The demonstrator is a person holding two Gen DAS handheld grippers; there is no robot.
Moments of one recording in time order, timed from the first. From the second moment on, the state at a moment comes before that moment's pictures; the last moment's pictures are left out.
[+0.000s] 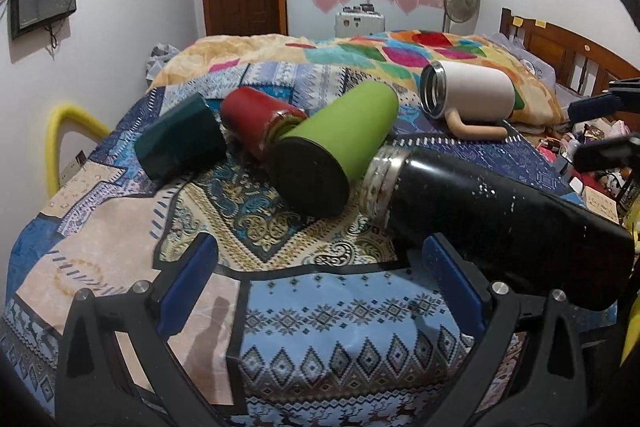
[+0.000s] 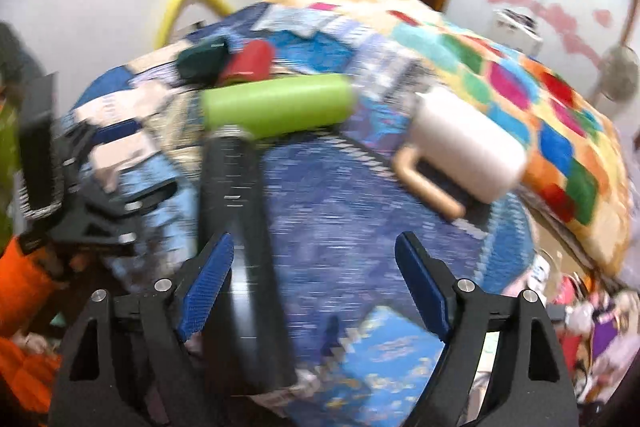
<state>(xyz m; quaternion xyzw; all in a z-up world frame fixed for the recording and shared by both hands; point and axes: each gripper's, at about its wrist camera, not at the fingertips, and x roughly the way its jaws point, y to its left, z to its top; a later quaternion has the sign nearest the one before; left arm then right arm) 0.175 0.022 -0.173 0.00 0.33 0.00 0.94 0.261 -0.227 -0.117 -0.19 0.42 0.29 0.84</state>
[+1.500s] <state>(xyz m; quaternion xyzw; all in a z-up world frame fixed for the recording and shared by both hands) 0.214 -0.034 -0.137 0.03 0.41 -0.12 0.90 0.198 -0.266 -0.123 -0.07 0.30 0.23 0.92</state>
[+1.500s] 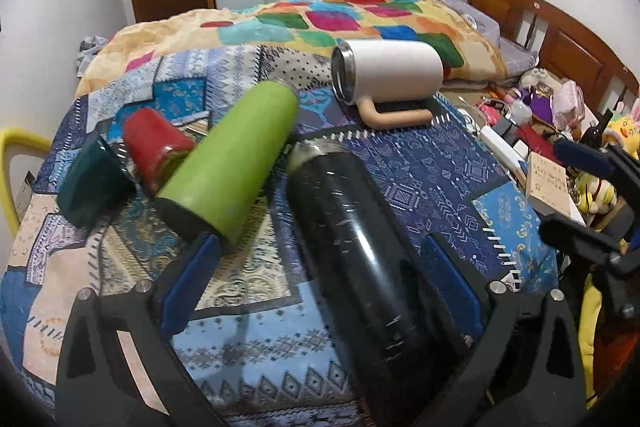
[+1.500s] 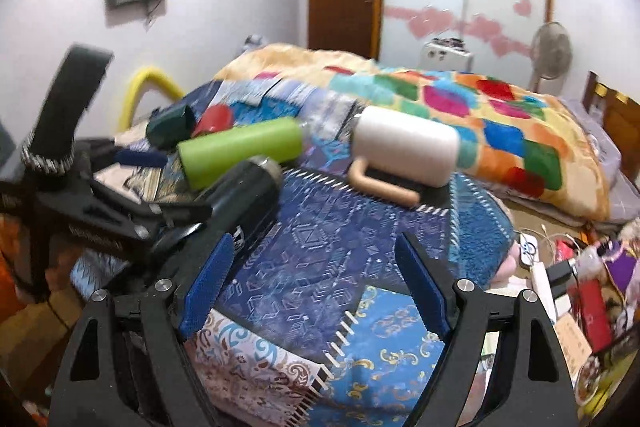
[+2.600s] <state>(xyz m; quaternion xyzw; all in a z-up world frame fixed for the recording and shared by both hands) 0.257 -0.062 -0.142 0.07 0.49 -0.13 0.86 0.216 -0.287 -0.150 0.00 0.30 0.25 0.92</state>
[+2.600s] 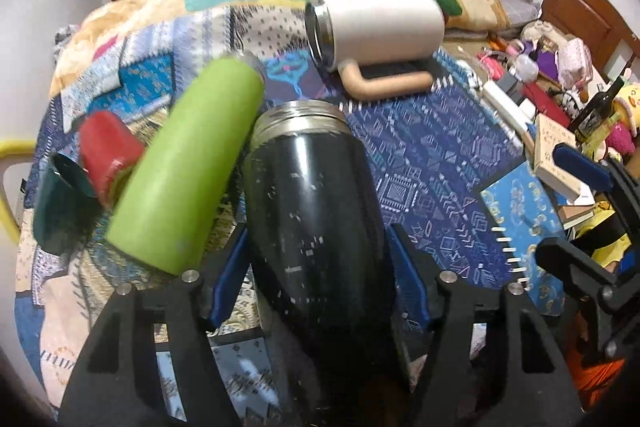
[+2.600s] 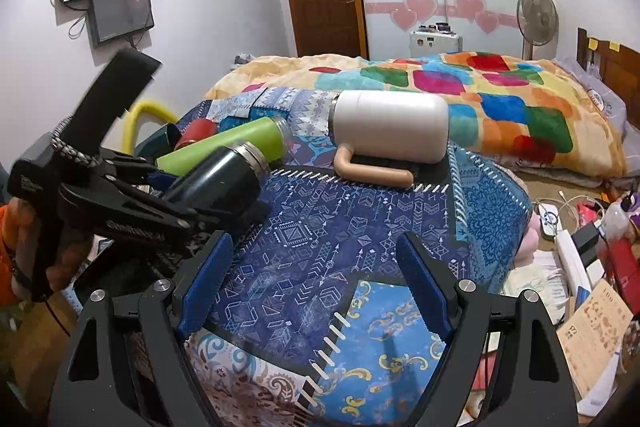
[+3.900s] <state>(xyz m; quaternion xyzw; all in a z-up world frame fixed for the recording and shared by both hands) 0.187 -0.042 -0.061 0.05 0.34 -0.16 0.93 0.210 -0.283 -0.108 0.01 0.25 0.24 0.94</state>
